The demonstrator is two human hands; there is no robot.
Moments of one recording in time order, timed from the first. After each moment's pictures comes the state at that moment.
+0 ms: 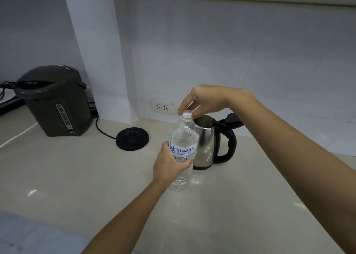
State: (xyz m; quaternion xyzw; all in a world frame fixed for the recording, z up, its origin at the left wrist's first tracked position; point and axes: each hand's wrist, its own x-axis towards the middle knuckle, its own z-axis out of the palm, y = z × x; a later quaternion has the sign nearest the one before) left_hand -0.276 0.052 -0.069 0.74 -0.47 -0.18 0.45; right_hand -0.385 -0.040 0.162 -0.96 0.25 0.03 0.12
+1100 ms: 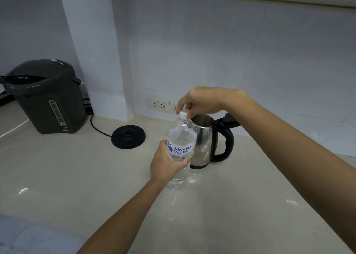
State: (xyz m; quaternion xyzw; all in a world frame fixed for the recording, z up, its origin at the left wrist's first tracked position) left_hand -0.274 0.046 -0.076 0.74 -0.47 -0.17 0.45; right_hand -0.377 -0.036 0.160 -0.95 0.28 0.09 0.06
